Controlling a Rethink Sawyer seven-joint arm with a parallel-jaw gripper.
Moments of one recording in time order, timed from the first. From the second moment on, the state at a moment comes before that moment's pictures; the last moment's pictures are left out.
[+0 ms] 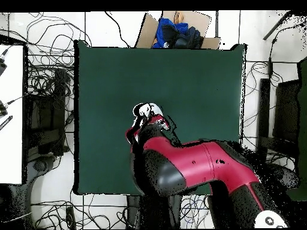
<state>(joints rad) -0.97 -1.24 1.04 2.21 -0.30 0.30 1.27</state>
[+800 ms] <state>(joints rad) -0.91 -1.22 1.01 2.18 -0.32 0.30 1.27</state>
